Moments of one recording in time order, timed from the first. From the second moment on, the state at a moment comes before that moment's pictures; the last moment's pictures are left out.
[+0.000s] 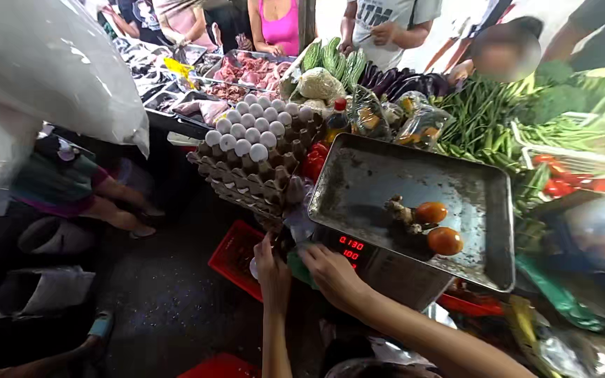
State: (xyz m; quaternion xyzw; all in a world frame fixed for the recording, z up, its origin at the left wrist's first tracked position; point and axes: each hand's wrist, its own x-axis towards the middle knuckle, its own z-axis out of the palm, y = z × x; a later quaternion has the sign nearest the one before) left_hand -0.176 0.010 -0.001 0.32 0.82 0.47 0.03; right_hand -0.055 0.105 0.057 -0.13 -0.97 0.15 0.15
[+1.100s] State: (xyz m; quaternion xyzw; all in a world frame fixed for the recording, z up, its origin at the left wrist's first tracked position) left_hand -0.204 0.053 -0.029 0.42 0.82 0.39 -0.09; right_hand -0.153 0.140 0.042 -0.46 -0.78 0.42 0.01
